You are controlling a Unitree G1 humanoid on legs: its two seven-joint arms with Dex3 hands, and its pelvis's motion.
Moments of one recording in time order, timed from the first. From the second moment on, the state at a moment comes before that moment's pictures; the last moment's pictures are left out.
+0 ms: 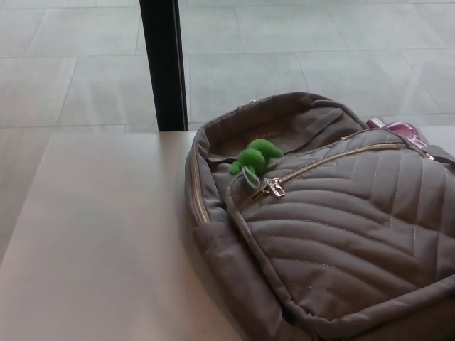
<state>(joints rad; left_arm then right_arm) 0.11 0.57 0.26 1.29 -0.08 -0.19 -0.31 -0.03 -0.46 -0.69 -0.80 0.00 1.19 0.95</state>
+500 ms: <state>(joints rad) 0.15 0.57 0.26 1.29 -0.08 -0.19 -0.31 0.05 -0.61 -1.18 -0.62 0.07 1.26 1.00</state>
